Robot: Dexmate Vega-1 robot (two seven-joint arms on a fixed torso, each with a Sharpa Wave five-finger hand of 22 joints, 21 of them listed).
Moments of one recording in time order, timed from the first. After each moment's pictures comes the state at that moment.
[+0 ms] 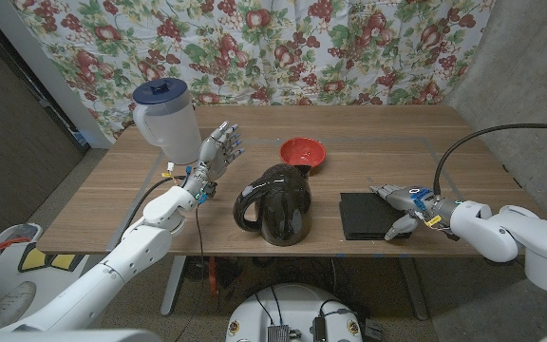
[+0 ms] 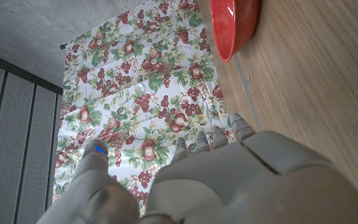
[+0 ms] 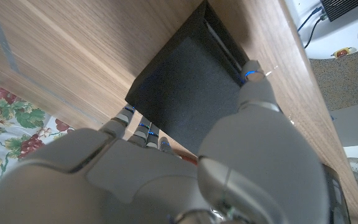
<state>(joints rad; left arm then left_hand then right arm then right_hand) 1.04 0.64 0.35 -1.60 -0.73 -0.26 -0.12 0.12 0.00 0.45 -0.13 0.17 -0.06 -0.11 0.19 0.17 -0.12 0.04 0.22 0.20 -0.17 0.06 0.18 0.18 -0.11 0.11 0.19 0.17 -1.70 -1.49 0.00 -2.31 -0.48 -0.45 0.14 0.84 -0.04 0.24 -0.23 0.41 -0.17 0.06 0.21 0.21 -0.17 0.06 0.62 0.57 -0.04 -0.01 0.44 0.55 0.22 0.02 0.21 0.17</state>
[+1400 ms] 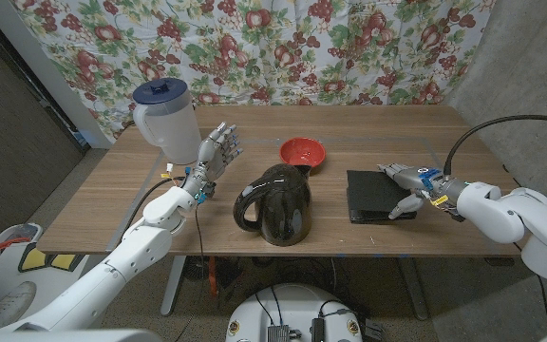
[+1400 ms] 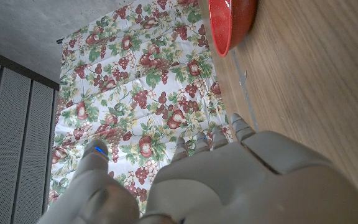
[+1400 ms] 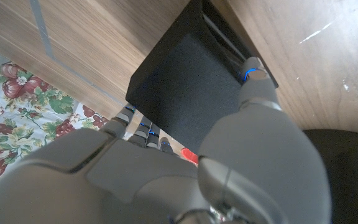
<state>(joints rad) 1.03 0.63 0.34 -1.57 -0.74 -0.27 -0.12 0.12 0.00 0.45 -0.13 0.17 -0.06 -0.11 0.19 0.17 -0.12 0.04 0.22 0.20 -0.17 0.06 0.18 0.18 -0.11 0.11 0.19 0.17 -1.64 -1.21 0.12 -2.30 -0.66 -0.33 0.33 0.84 -0.04 0.25 -0.24 0.47 -0.18 0.06 0.21 0.21 -0.17 0.04 0.66 0.57 -0.03 -0.02 0.43 0.59 0.23 0.02 0.20 0.17</state>
